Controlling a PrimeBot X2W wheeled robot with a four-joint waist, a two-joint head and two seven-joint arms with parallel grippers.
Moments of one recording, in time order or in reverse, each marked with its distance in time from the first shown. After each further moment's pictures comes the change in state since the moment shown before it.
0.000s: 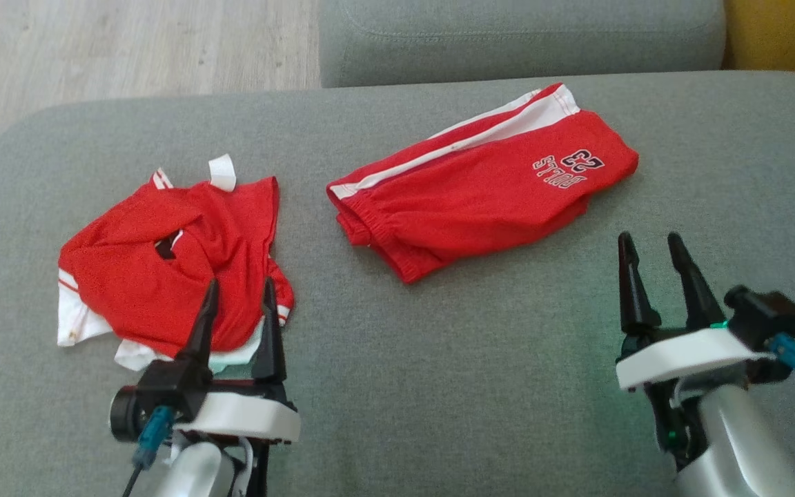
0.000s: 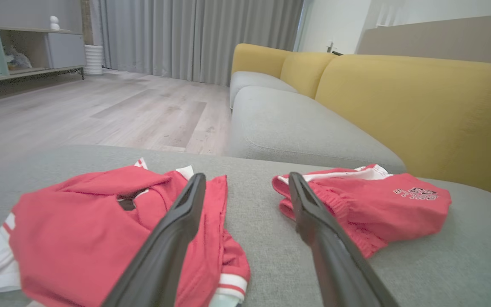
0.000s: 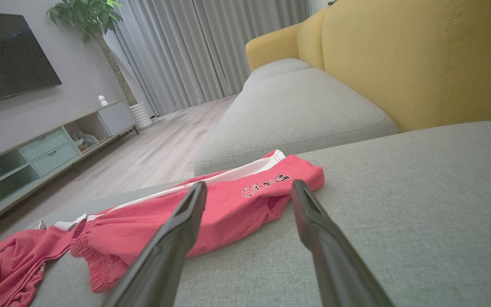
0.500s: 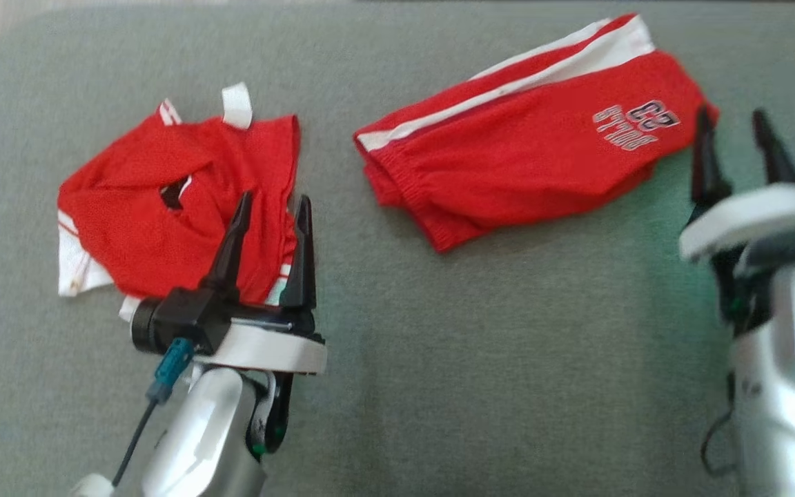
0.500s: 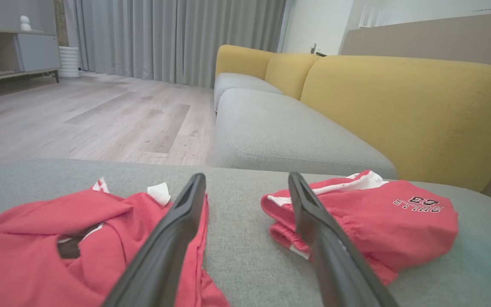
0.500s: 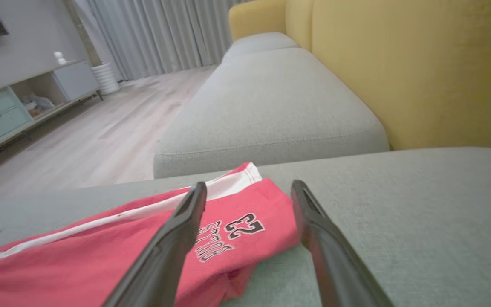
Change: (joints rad) left arm -0.152 -0.076 0.026 0.009 0.106 -0.109 0.000; right arm -0.252 0.015 -0.226 -0.019 -0.198 0.000 0.233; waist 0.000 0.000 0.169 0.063
